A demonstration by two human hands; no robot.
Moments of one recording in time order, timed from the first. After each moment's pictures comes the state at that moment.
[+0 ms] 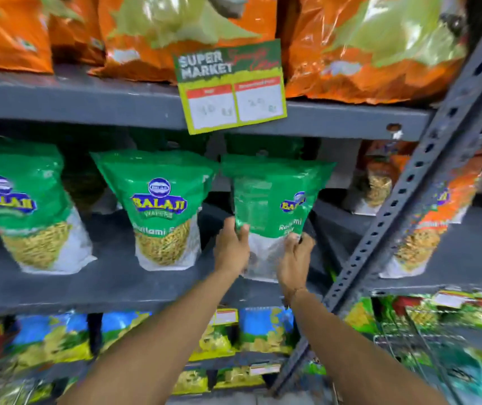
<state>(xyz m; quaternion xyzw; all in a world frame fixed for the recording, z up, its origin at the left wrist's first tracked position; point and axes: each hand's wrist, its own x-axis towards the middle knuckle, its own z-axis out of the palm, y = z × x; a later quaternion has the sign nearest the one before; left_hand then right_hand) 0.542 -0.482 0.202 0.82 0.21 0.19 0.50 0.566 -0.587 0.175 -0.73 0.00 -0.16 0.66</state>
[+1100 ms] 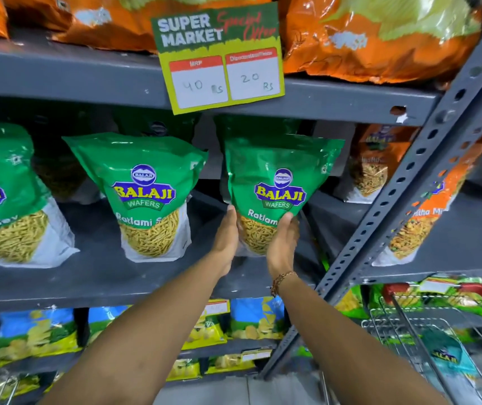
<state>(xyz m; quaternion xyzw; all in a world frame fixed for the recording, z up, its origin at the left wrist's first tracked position) 0.566 -0.478 0.181 0.61 0.21 0.01 0.76 0.577 -0.573 0.172 -0.75 0.06 -0.08 0.65</state>
